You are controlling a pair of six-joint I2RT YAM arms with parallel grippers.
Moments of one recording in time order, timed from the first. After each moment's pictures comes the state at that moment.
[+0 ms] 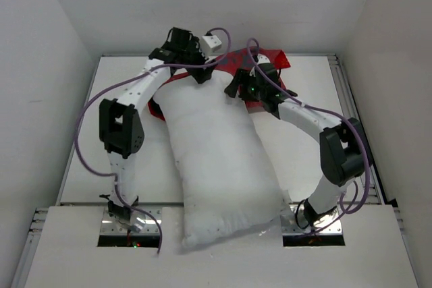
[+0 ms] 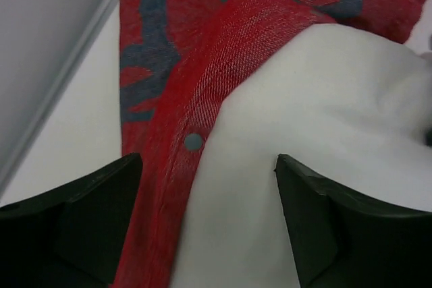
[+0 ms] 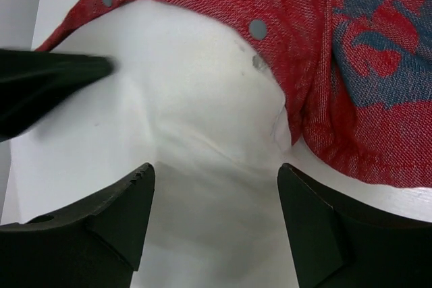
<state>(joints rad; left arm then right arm) -0.33 2.02 1.95 -0.61 0.37 0.60 0.43 1.72 1.17 0.05 -0.09 0.54</state>
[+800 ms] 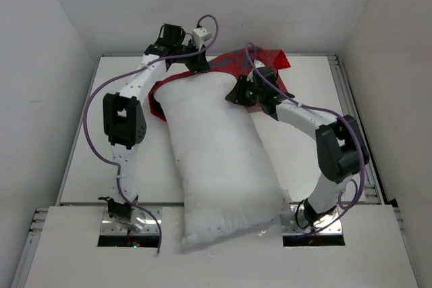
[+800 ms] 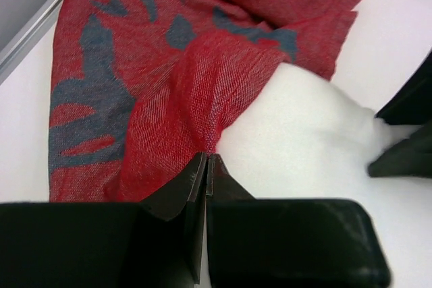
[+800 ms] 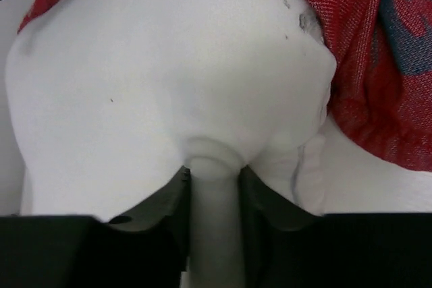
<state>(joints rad) -0.26 2.21 2.08 -0.55 0.71 0.38 0.43 1.75 1.14 0.05 -0.19 0.57</state>
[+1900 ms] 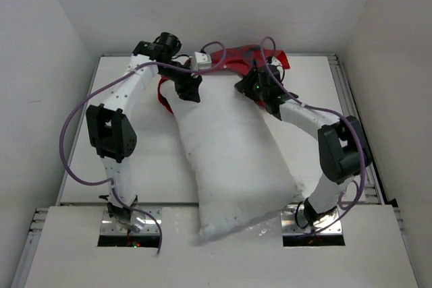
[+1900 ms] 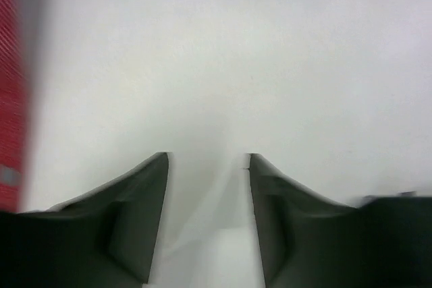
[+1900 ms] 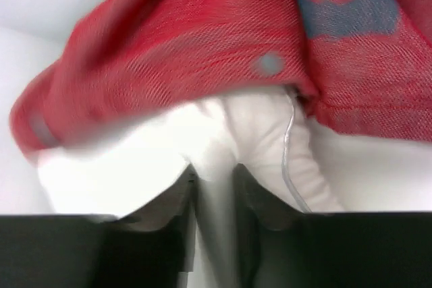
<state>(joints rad) -0.28 1.98 2.01 -1.18 0.77 0.95 0.40 1.73 1.10 0.15 0.05 0.83</state>
